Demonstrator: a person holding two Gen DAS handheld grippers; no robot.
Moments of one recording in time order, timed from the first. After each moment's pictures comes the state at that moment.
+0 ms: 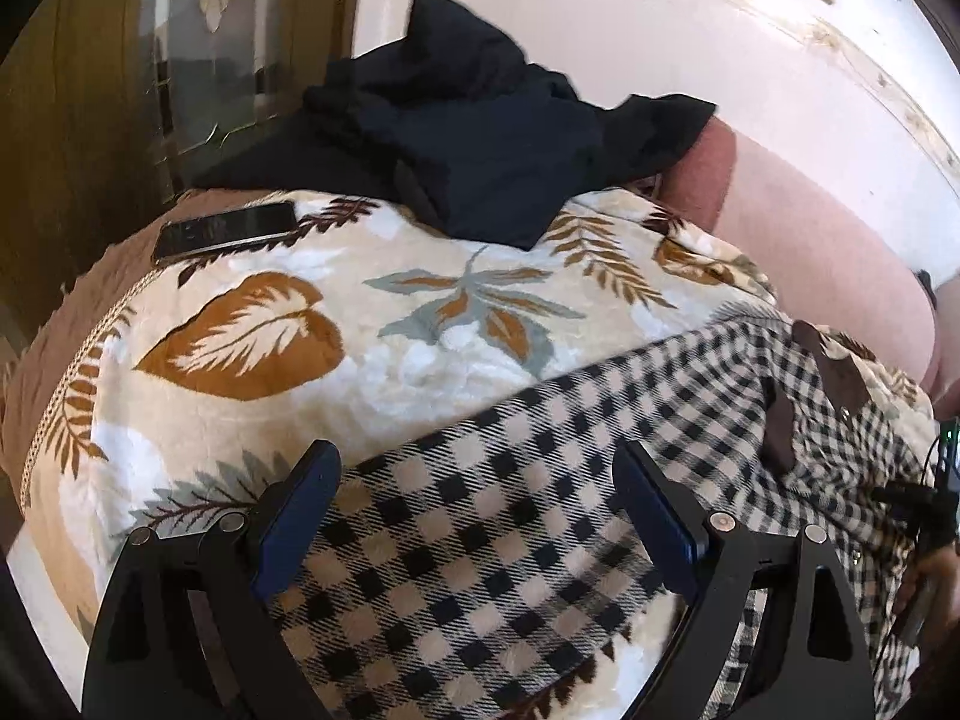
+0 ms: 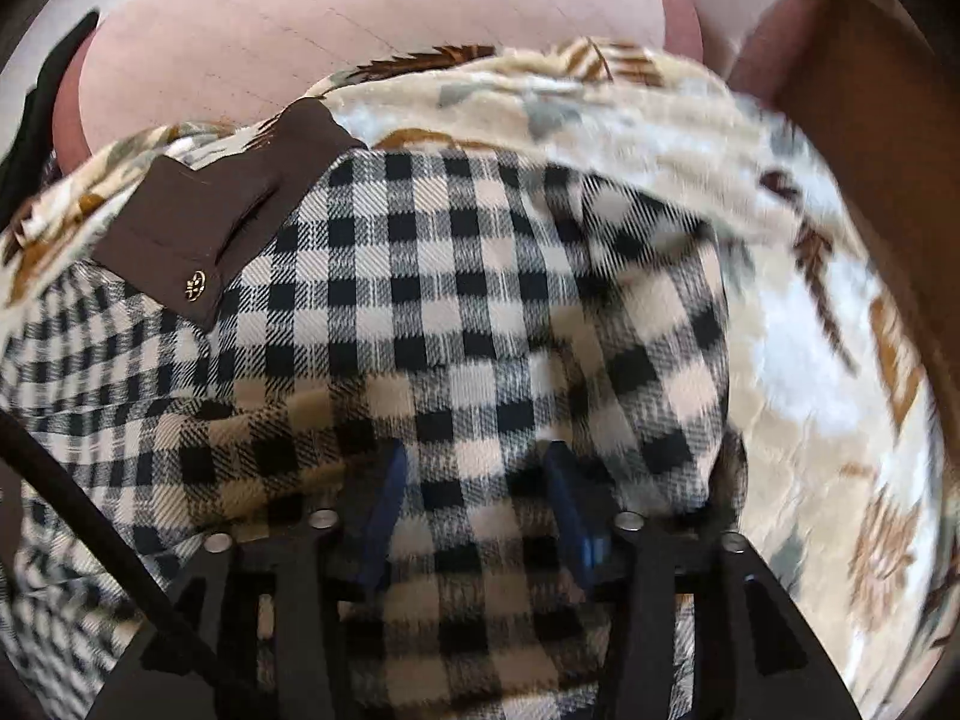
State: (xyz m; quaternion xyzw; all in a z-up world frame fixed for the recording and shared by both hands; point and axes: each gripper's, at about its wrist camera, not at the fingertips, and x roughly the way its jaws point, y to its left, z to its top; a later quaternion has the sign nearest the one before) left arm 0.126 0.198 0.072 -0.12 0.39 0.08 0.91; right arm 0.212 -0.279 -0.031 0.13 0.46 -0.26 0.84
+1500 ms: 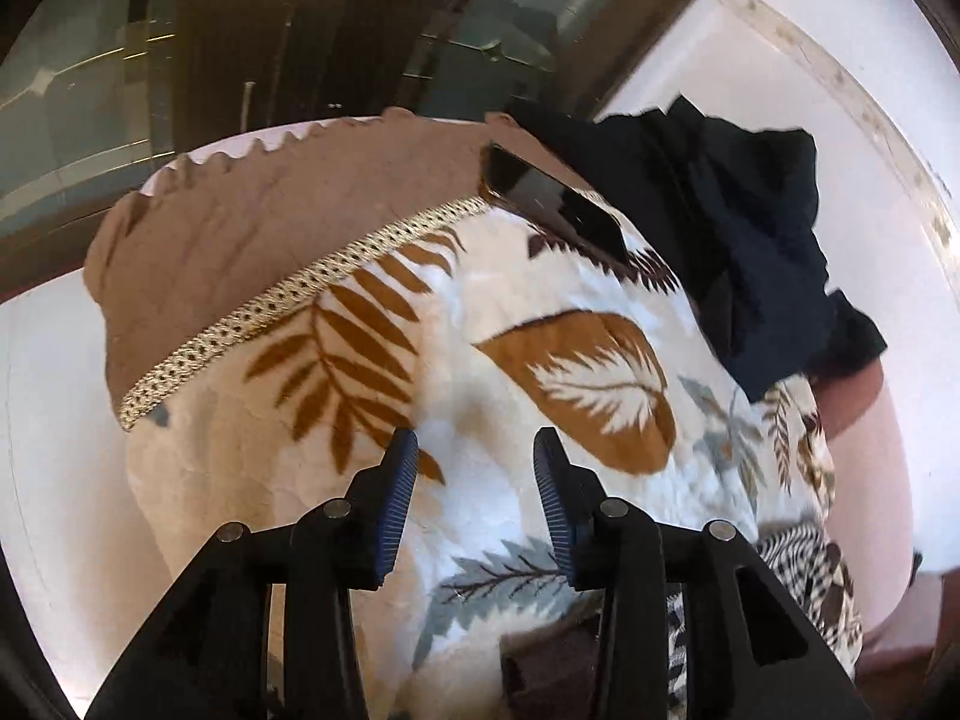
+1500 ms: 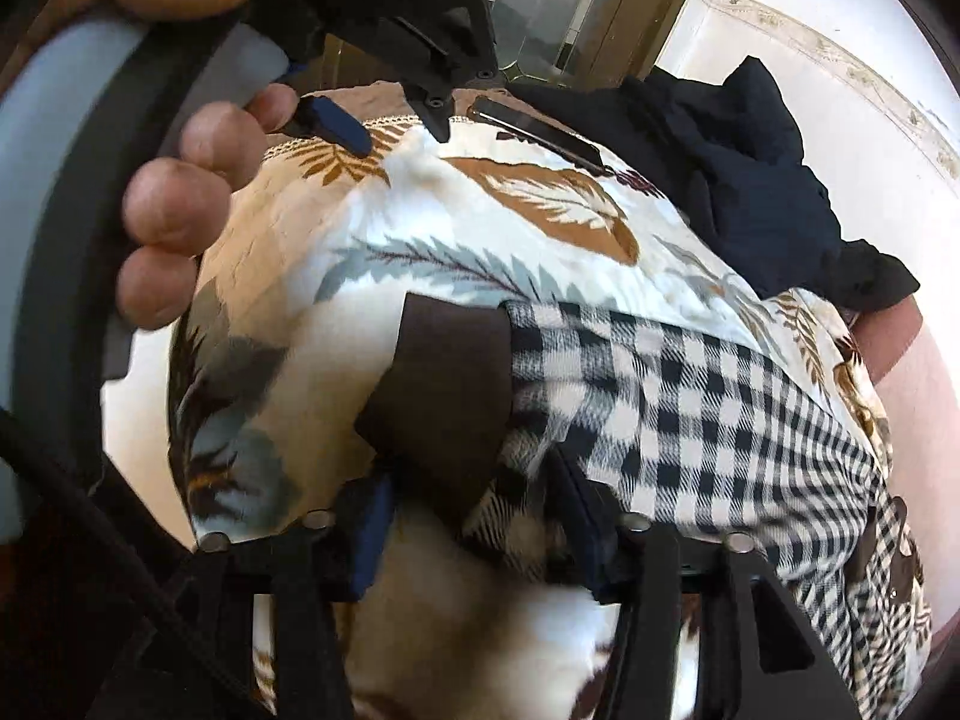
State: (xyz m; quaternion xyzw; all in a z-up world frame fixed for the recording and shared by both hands) left arm 0.057 0.407 0.049 -0.36 0.37 0.24 0.82; right arm 0.034 0.276 -0.040 -0.29 0.31 0.27 0.86
